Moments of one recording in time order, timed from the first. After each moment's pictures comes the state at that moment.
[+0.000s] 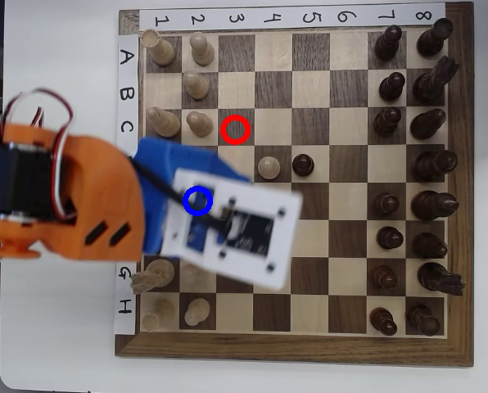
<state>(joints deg) 7.3 105.1 70.4 85.3 100.4</state>
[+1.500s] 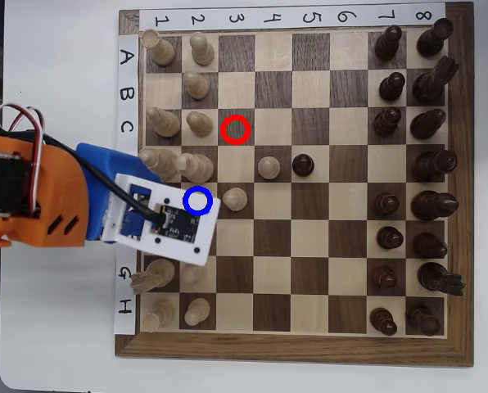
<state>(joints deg) 7.3 134.9 115.2 88.7 100.4</state>
